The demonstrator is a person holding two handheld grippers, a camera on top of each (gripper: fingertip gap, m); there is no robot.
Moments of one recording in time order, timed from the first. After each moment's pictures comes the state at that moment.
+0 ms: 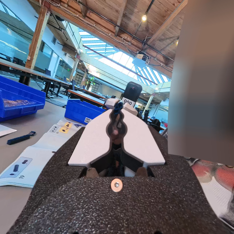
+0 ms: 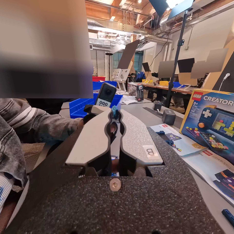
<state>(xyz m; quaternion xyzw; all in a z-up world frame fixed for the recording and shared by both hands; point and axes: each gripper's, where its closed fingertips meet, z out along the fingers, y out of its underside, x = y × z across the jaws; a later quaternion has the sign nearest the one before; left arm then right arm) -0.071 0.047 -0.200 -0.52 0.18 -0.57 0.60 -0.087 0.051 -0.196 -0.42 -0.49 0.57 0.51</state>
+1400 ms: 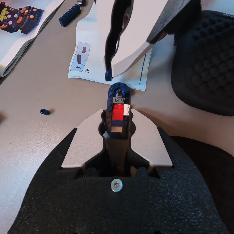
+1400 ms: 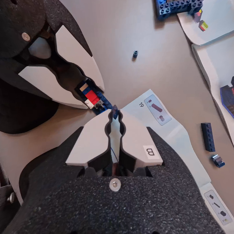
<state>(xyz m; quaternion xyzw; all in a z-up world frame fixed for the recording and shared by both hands) -0.098 0.070 -0.378 -0.86 0.33 -0.14 0.36 -0.085 0.109 -0.352 -0.67 -0.69 0.22 0.18</state>
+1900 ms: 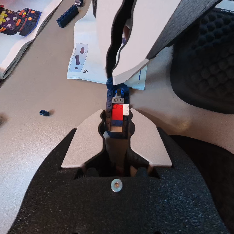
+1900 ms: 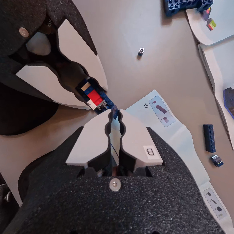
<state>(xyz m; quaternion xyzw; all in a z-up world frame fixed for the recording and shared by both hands) -0.097 0.070 -0.378 -0.86 0.34 -0.14 0.36 -0.087 0.101 -0.357 -0.67 -0.70 0.19 0.18</state>
